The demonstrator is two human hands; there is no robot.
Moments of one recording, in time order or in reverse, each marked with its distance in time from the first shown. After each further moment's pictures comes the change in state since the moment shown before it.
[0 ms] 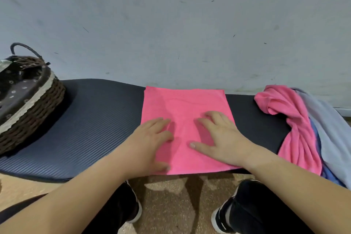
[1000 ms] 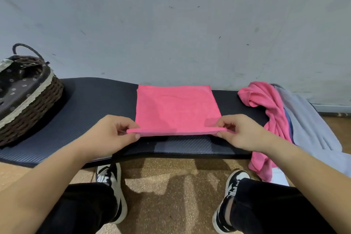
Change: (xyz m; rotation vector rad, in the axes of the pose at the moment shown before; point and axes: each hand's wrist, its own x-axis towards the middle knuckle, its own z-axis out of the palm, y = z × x) left_hand -0.054 -0.007 -0.044 -0.763 0.121 -0.364; right_hand -0.060 0.054 -0.034 0.394 0.071 0.008
